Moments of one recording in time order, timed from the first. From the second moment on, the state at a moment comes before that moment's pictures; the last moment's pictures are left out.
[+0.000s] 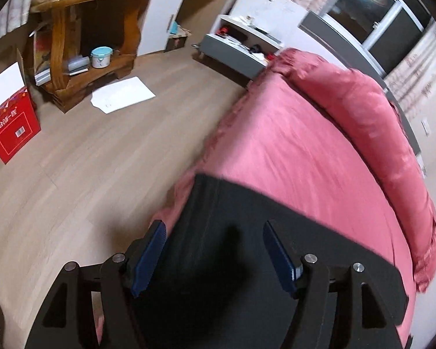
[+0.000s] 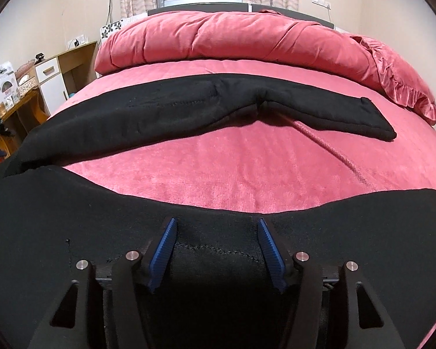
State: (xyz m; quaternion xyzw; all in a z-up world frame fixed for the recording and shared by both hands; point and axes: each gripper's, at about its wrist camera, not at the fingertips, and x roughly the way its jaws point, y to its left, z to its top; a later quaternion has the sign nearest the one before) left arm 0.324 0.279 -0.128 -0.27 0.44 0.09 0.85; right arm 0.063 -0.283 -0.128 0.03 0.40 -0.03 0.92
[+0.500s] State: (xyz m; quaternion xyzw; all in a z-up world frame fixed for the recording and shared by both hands) left arm 0.367 0.258 -0.165 -0.23 0.45 0.05 0.86; right arm 0.067 -0.280 -0.130 0.02 0.40 -0.03 0.92
